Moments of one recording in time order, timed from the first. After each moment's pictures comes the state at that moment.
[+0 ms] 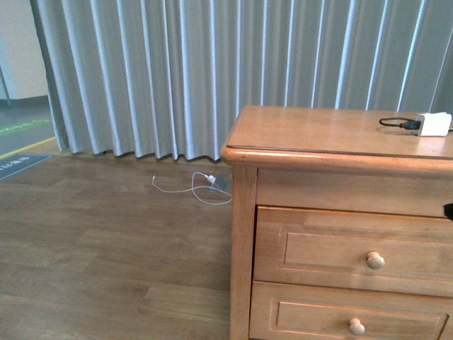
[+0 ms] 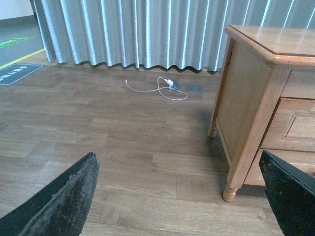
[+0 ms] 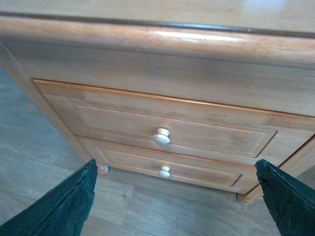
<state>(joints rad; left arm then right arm) 0.00 0.00 0.02 0.00 0.00 0.00 -0.07 1.36 0.61 0.36 -0.23 -0.04</state>
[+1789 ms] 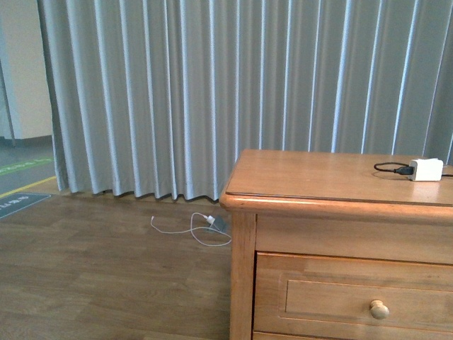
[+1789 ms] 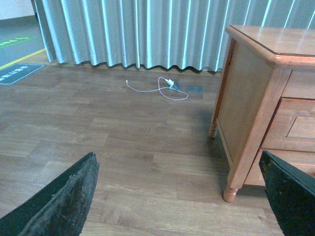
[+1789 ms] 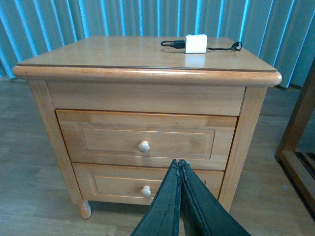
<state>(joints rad) 0.00 0.00 0.02 0.00 0.00 0.00 0.00 0.20 0.01 0.20 0.00 -0.01</state>
